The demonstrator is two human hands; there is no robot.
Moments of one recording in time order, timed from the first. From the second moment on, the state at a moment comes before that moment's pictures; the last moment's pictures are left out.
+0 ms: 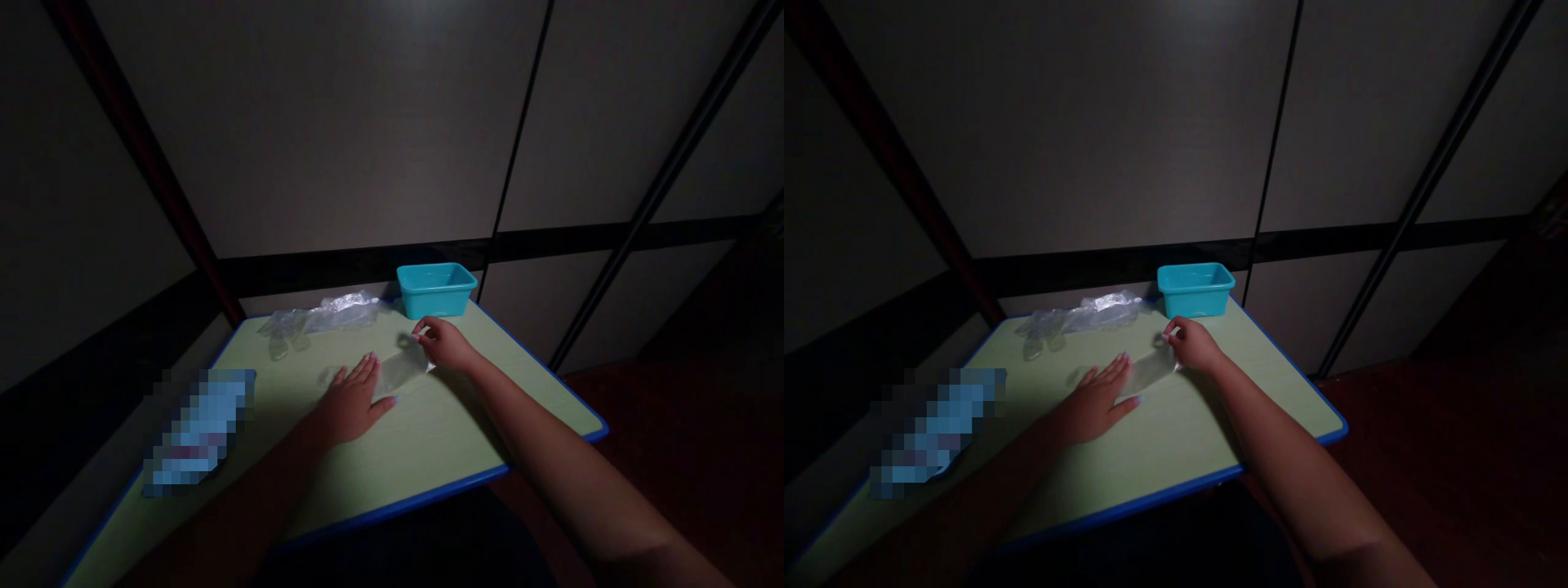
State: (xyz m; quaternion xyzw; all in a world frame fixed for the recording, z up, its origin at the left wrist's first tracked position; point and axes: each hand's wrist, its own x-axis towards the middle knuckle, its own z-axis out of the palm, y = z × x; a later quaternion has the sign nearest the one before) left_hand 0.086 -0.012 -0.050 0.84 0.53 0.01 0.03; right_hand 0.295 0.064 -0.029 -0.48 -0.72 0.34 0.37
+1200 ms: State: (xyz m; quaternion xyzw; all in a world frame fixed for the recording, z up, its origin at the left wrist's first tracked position) left_hand 0.093 -0.017 -0.046 0.84 0.53 0.05 0.06; right_hand 0.217 0.064 0.022 -0.49 -0.59 0.50 0.40
